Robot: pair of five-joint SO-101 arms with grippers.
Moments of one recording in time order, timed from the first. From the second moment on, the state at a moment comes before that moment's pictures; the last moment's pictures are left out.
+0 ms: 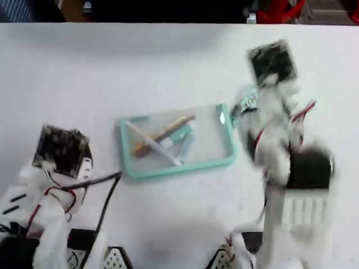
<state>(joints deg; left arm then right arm) -2.5 -74.6 29.9 84.6 -17.7 -9.1 -46.9 5.5 91.9 18.6</state>
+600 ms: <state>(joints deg) -5.1 -104.3 54.5 78.9 -26.1 -16.0 -102.6 28.5 91.6 18.6</state>
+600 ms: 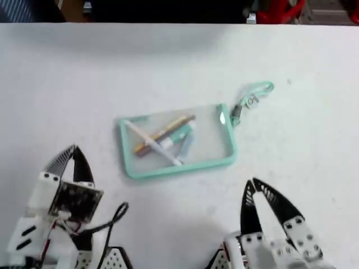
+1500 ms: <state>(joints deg) -5.5 -103.7 97.2 57.4 -18.7 -11.8 -102.6 96.2 45.2 18.7</state>
